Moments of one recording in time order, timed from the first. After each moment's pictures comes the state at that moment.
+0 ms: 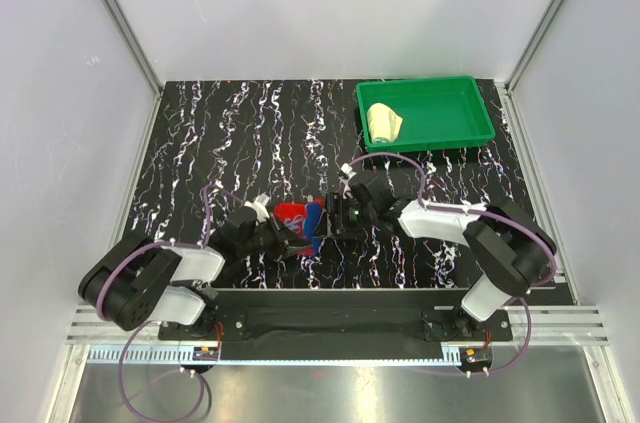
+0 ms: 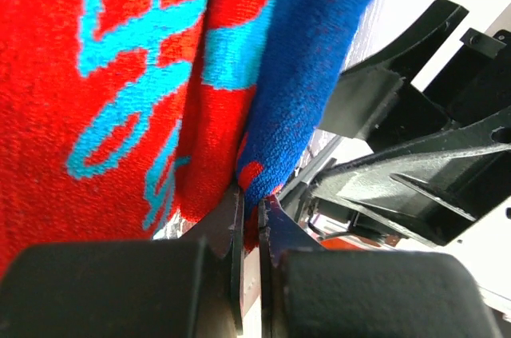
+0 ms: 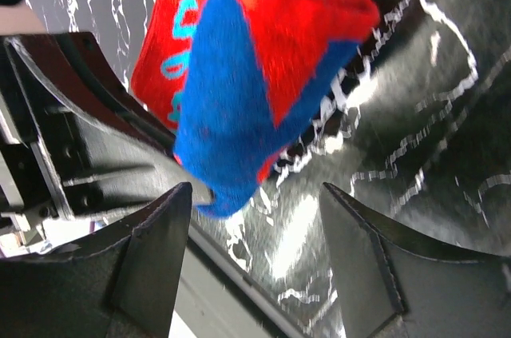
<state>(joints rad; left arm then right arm) -0.55 1.34 0.18 0.61 0.46 -1.24 0.78 1.61 0.79 0.05 -0.33 0.76</state>
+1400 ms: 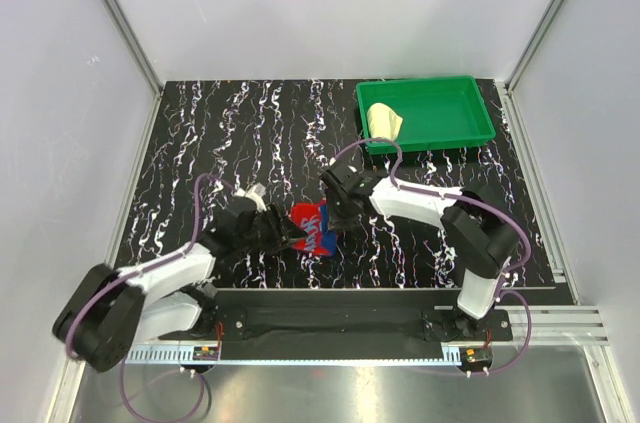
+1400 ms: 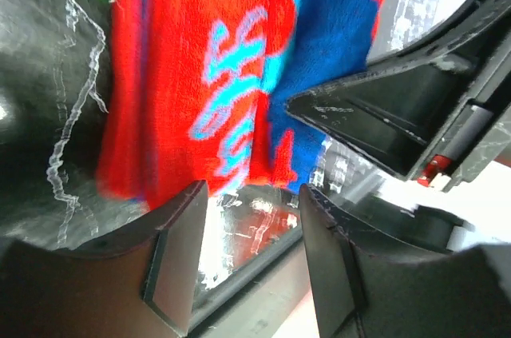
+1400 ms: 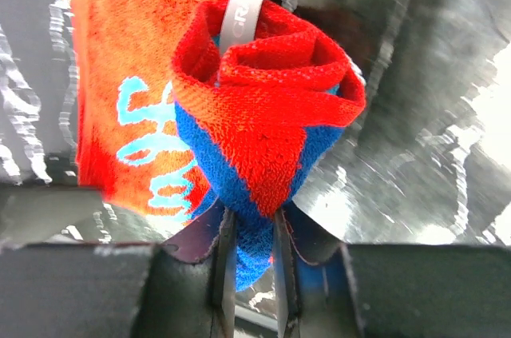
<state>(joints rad) -0.54 1.16 0.28 0.23 0.36 -1.06 0.84 1.80 1.13 -0.42 -0.04 0.76</state>
